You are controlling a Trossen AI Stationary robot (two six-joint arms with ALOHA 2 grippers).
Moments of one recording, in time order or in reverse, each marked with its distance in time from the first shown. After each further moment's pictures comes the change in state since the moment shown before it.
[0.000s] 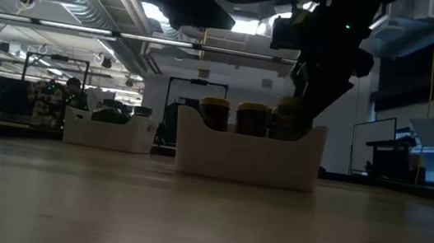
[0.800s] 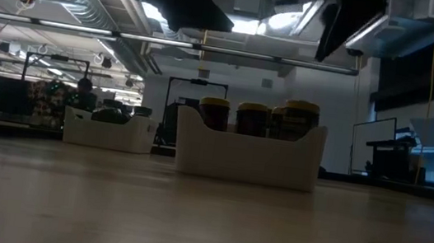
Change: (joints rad) left arm 0.001 0.000 0.000 -0.015 0.000 -0.024; right arm 0.022 -0.187 0.197 -0.335 0.025 0.050
